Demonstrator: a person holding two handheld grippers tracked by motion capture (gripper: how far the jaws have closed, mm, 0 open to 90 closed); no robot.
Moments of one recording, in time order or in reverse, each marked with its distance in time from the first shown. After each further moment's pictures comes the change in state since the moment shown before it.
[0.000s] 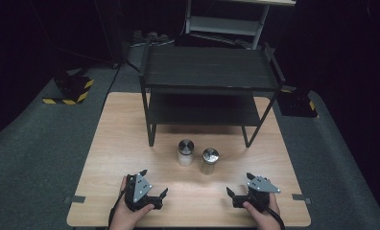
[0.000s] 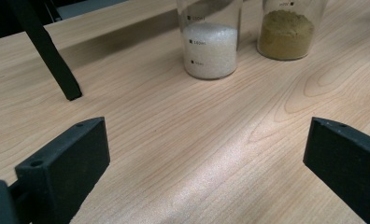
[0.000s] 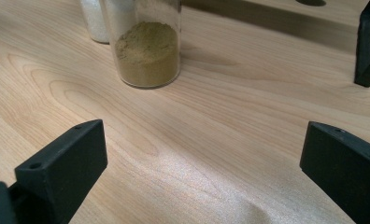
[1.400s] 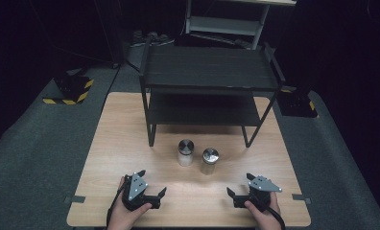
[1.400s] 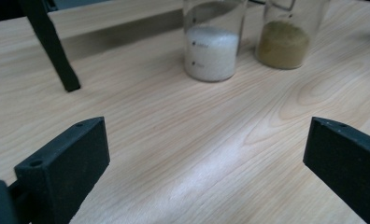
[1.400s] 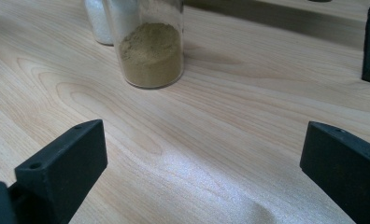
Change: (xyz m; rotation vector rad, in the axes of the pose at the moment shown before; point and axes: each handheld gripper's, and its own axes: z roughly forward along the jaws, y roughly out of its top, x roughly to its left) left arm 0.010 0.003 -0.007 -0.023 -0.031 -0.082; right arm -0.006 -0.001 -0.001 -0.002 0.024 0.021
